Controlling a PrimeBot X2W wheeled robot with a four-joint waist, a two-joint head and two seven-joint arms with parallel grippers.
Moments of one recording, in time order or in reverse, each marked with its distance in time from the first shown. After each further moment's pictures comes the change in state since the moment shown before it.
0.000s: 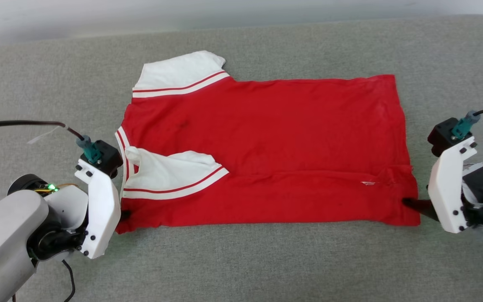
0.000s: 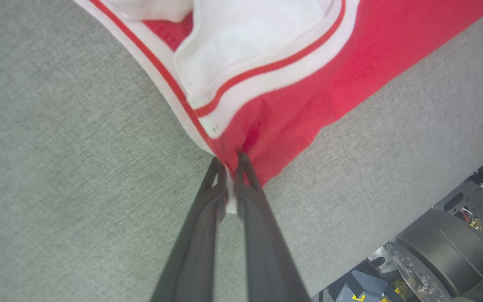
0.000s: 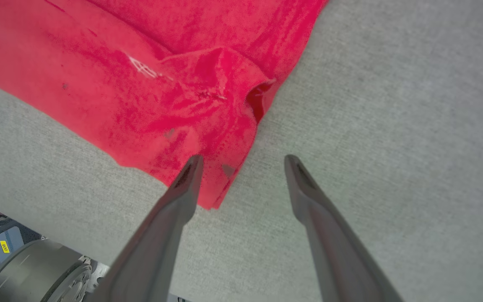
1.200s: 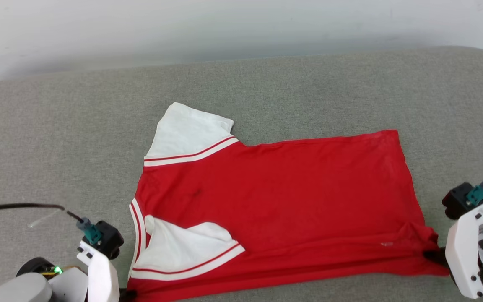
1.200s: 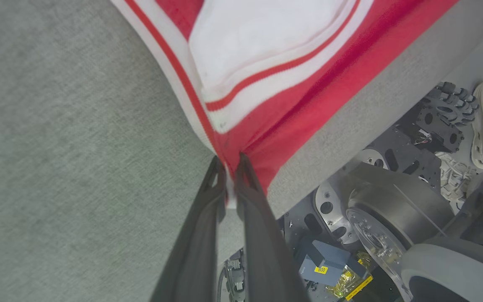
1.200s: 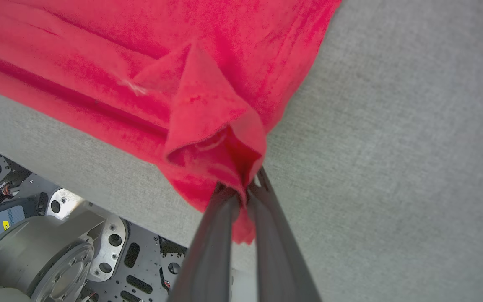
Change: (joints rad) left arm 0.263 0.112 -0.052 -0.183 -0.062 0.081 -0.115; right arm 0.228 -0.119 0.050 -0.068 0.070 0.001 -0.201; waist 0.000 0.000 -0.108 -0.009
